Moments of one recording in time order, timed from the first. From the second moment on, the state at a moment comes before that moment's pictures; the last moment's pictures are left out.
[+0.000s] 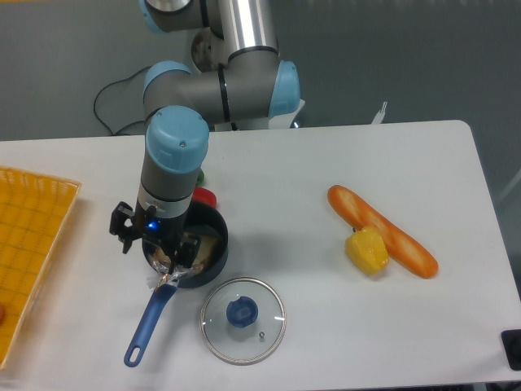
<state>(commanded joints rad) 2.21 -1.91 -1.57 -1.03 1.23 0.50</state>
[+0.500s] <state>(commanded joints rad) 2.22 -1.92 -1.53 -1.03 1.37 0.74</state>
